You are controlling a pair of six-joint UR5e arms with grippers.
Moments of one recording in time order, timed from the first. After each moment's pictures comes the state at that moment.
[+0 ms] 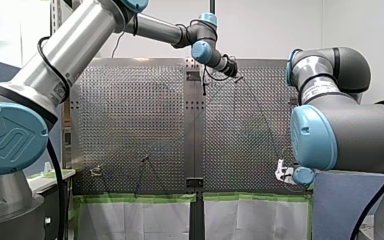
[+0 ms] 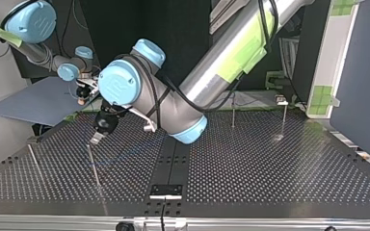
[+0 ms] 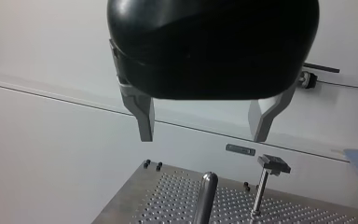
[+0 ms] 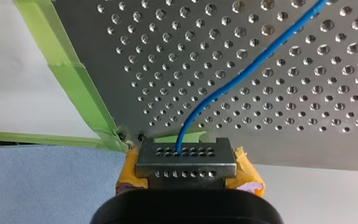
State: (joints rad) left arm -0.73 -2.15 -0.91 -3.30 -1.61 -1.76; right arm 1.60 -0.50 1.48 -0.69 1.56 1.68
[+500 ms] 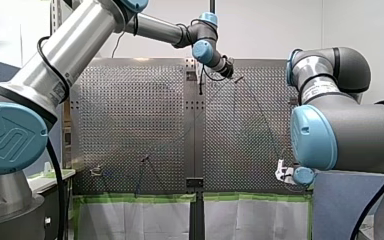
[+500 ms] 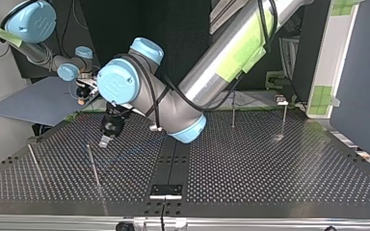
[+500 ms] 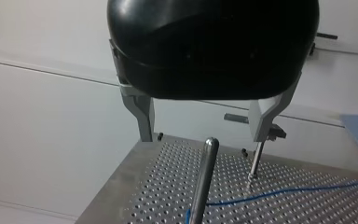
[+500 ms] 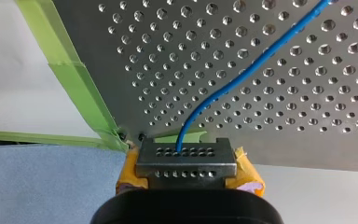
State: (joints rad) left arm -0.73 -2.15 -0.91 -3.30 -1.72 -1.73; right arm 1.60 -0.50 1.48 -0.69 1.56 1.67
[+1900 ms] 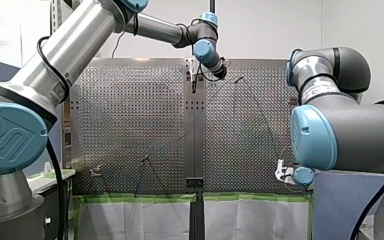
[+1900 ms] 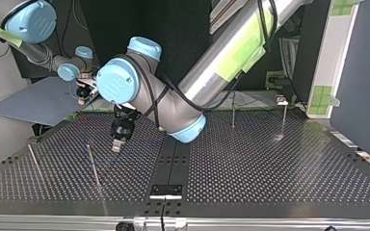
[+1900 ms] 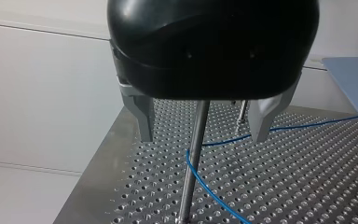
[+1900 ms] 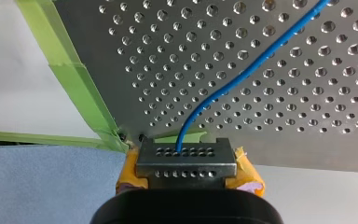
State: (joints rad) left arm -0.73 -2.15 -0.91 -3.32 -1.88 -1.66; right arm 1.60 -0.50 1.48 -0.69 1.56 1.67
